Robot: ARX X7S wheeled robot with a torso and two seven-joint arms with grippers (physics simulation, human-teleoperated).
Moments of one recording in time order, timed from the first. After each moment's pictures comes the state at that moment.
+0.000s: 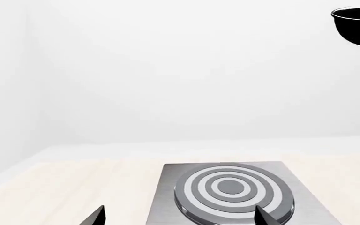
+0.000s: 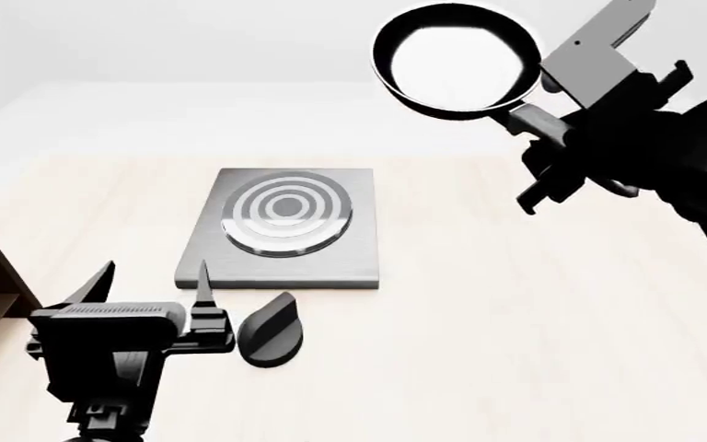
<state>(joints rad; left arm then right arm) -0.05 -0.35 0.07 0.53 -0.31 -0.40 -0.28 1.52 0.74 -0.95 -0.03 0.71 1.20 -0.08</state>
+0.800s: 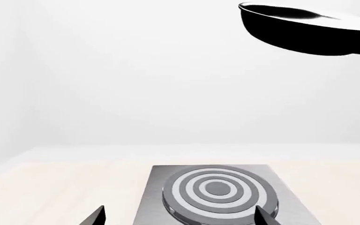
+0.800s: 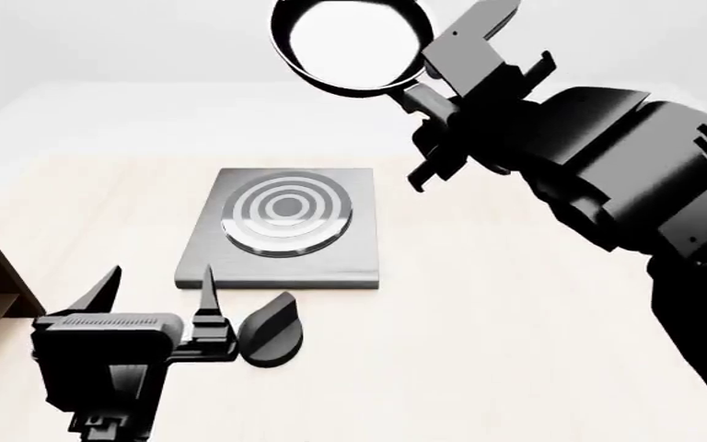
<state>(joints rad) -0.02 -0.36 0.07 0.53 -0.34 -0.33 -0.26 1.47 0.44 -0.95 0.21 0.64 0.98 -0.03</state>
